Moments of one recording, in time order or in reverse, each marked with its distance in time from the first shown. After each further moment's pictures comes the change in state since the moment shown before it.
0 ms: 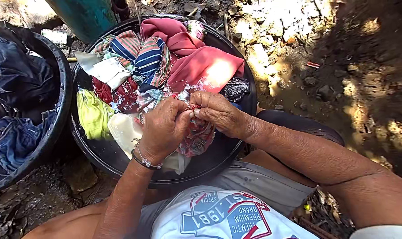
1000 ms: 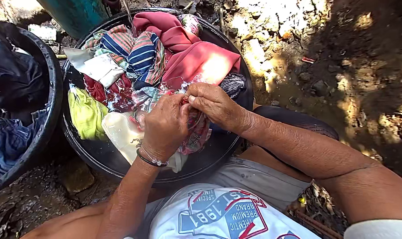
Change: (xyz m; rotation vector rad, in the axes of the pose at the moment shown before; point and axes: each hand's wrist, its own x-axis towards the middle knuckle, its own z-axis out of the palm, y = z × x) left_hand 0.000 0.010 0.020 0.307 0.104 -0.004; right_hand 0.002 0.000 -0.001 -0.123 0.103 0.070
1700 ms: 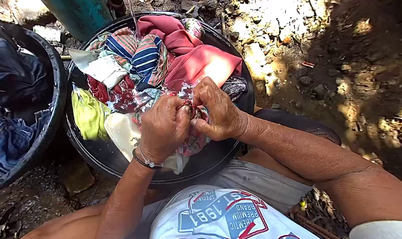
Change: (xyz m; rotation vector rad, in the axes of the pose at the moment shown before) left_hand 0.004 -0.009 -0.012 -0.128 0.030 0.044; right_hand -0.004 0.020 0.009 -0.319 0.143 -0.404
